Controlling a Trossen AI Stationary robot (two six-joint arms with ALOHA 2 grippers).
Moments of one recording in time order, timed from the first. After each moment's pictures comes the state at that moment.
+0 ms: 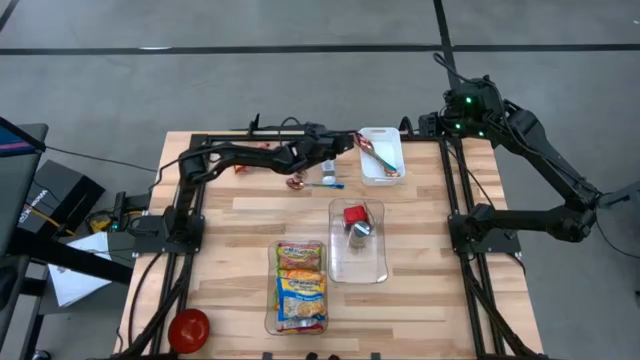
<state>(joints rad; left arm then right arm) 0.40 2.09 1.37 0.31 -0.33 -1.17 -0.79 1.04 1.33 -0.98 0.05 0.47</state>
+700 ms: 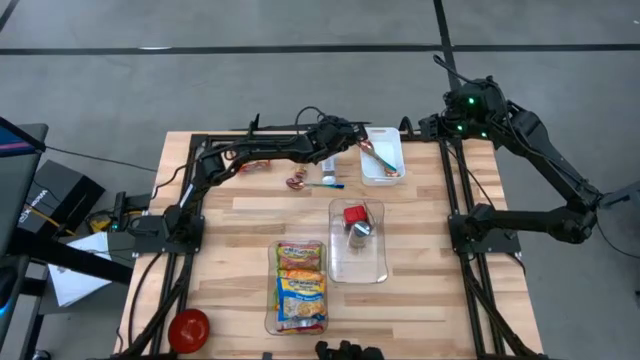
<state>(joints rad) 0.41 2.27 1.75 -0.01 -0.42 -1.16 -0.79 1.03 1.33 -0.98 0.02 0.40</state>
